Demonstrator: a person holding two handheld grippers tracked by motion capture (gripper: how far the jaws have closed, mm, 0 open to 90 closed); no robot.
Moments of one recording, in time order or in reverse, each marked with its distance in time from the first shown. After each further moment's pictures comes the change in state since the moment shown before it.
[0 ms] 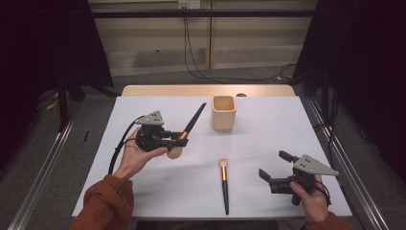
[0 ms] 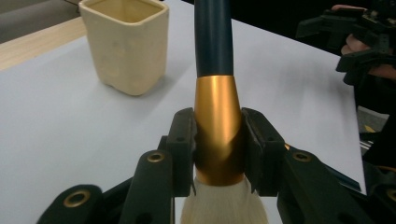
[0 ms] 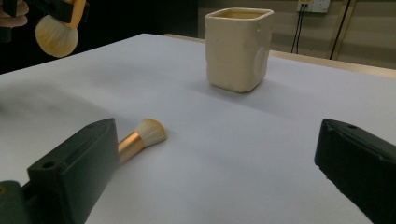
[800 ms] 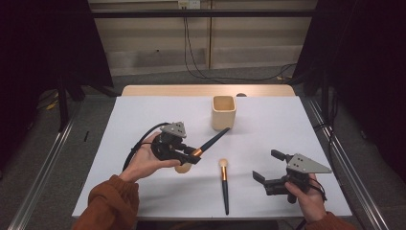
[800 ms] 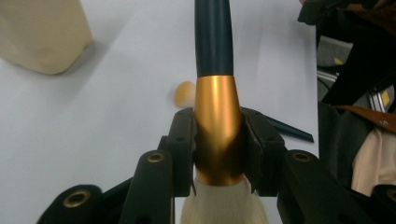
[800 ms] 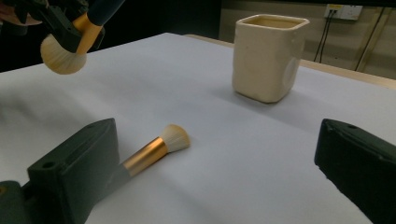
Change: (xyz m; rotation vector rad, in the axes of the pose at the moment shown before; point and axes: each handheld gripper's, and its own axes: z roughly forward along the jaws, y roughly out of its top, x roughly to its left) left arm -0.040 0.017 0.031 0.258 -0.134 0.115; right arm 0.011 0.009 0.009 0.006 0.095 -0.061
